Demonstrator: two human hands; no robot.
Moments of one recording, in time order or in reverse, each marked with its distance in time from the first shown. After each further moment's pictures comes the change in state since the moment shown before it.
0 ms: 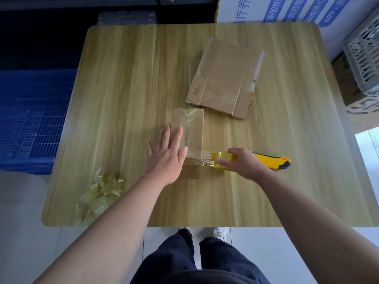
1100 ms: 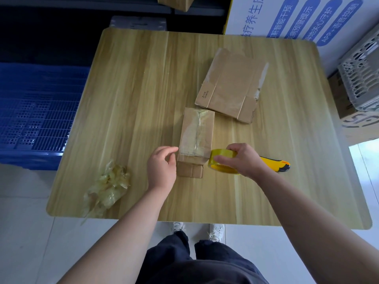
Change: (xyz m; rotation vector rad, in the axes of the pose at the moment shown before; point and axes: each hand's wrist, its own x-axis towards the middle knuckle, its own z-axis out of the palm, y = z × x) left_hand -0.045 -0.012 0.004 -0.745 0.527 -0.157; right_hand -0.029 -0.049 0.001 0.104 0.101 -0.013
